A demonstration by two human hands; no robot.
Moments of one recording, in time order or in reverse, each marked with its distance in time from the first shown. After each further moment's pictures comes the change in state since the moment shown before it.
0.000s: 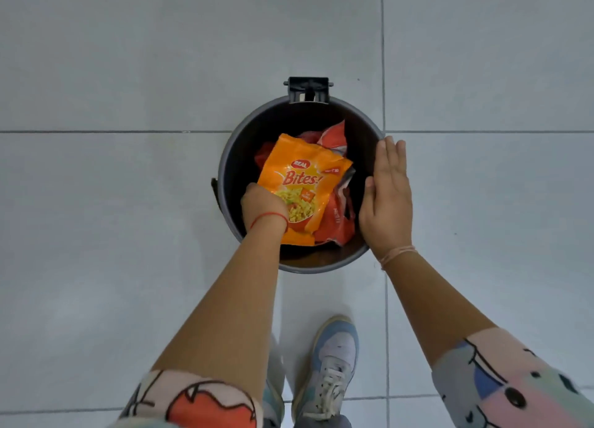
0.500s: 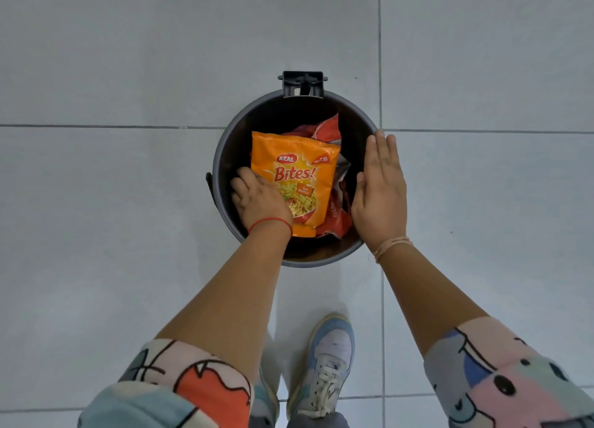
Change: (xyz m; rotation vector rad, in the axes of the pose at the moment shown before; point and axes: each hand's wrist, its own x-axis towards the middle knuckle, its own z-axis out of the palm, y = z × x) left_hand 0.002 -0.015 0.026 0.572 0.217 0.305; right_hand 0.002 0.002 0.003 -0.159 -0.028 -0.029
